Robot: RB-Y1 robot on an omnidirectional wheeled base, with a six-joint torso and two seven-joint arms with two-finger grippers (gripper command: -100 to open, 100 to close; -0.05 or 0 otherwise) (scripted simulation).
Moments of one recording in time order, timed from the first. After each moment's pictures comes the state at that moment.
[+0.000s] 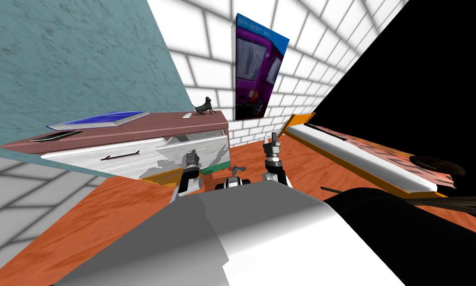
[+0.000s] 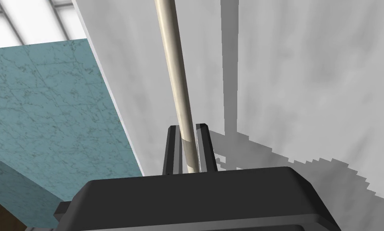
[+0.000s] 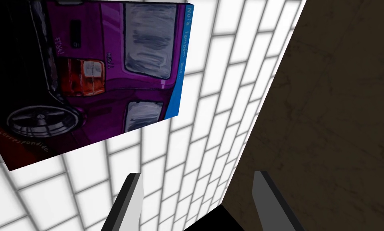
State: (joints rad) left arm 0.32 -0.03 0.09 -1.86 0.01 -0.18 -0.07; right arm 0.54 -0.03 0.06 -2.27 -0.02 -0.48 -0.06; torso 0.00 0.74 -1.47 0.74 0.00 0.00
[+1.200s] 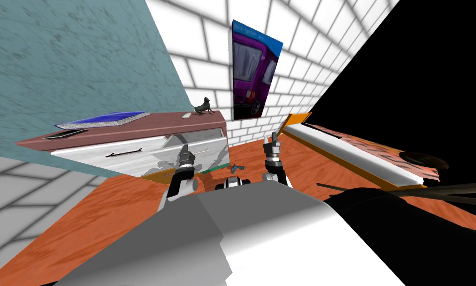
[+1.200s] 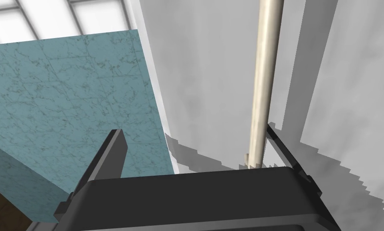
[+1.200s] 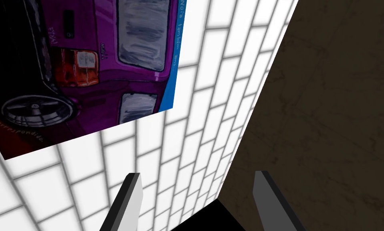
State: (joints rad) left arm 0.39 -0.03 0.08 -2.09 0.02 -0.01 -0.06; right arm 0.54 -0.03 0.06 -2.27 -0.02 -0.48 -0.06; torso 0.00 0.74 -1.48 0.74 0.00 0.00
